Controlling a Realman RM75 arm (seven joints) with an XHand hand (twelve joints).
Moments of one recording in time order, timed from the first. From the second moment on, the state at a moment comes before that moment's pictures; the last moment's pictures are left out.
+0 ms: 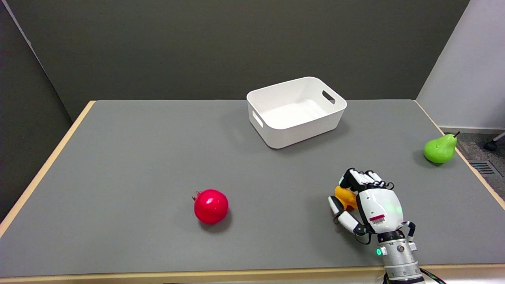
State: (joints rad) arm -0.29 -1.05 -2.32 1.10 1.09 1.50 -0.10
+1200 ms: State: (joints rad) arm -0.17 -1.03 -2.27 1.17 0.95 1.42 -0.11
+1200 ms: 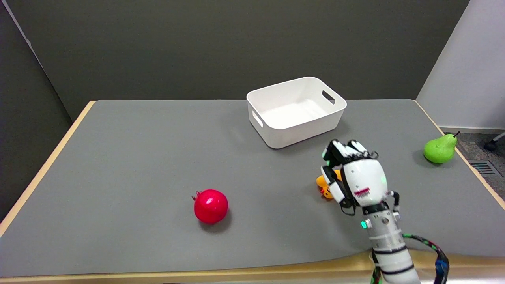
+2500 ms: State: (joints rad) arm -0.32 -1.04 -2.25 1.23 0.98 1.50 -0.16
